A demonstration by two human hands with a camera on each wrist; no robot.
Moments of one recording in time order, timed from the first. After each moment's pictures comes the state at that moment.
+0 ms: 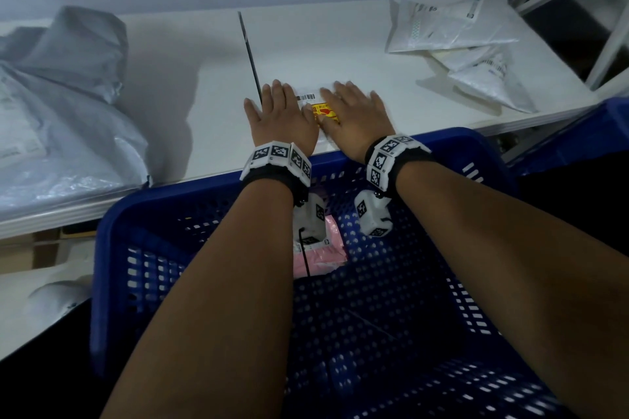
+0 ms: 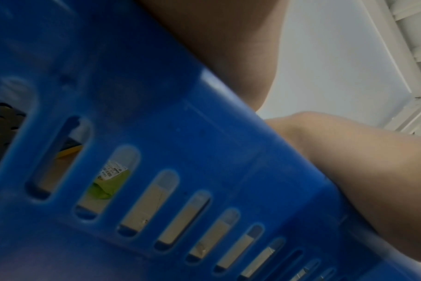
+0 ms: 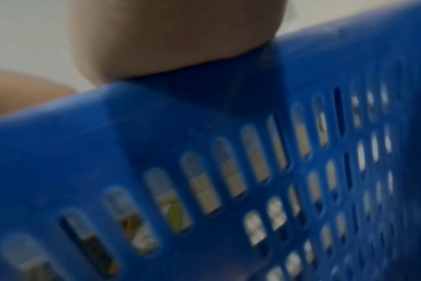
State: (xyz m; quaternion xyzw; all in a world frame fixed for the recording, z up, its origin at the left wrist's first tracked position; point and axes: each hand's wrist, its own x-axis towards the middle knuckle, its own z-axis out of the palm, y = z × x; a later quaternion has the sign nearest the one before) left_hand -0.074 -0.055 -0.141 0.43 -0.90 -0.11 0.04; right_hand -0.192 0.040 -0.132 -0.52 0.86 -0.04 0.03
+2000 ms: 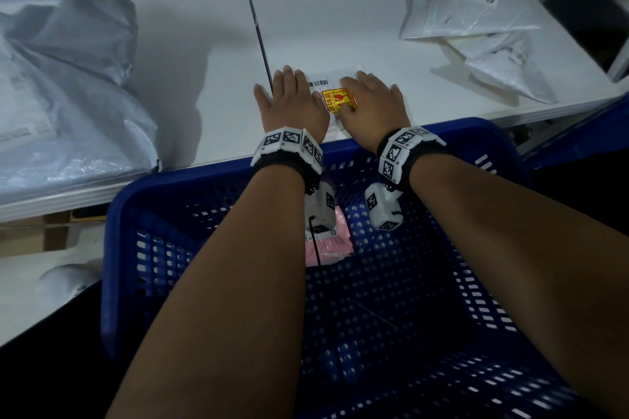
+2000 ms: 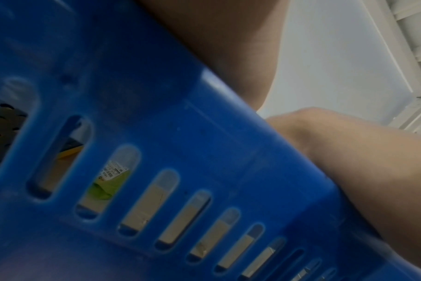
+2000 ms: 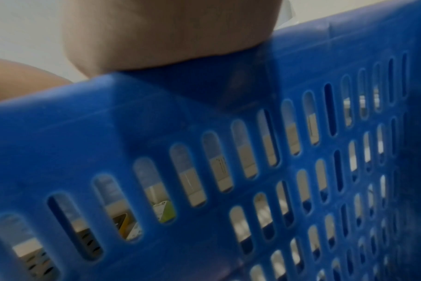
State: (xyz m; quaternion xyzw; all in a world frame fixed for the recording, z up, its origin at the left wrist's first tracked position) left_hand -0.074 -0.056 -0.142 0.42 -0.90 -0.10 0.05; right_hand -0.187 0.042 -0.129 -0.47 0.88 -0.09 0.01
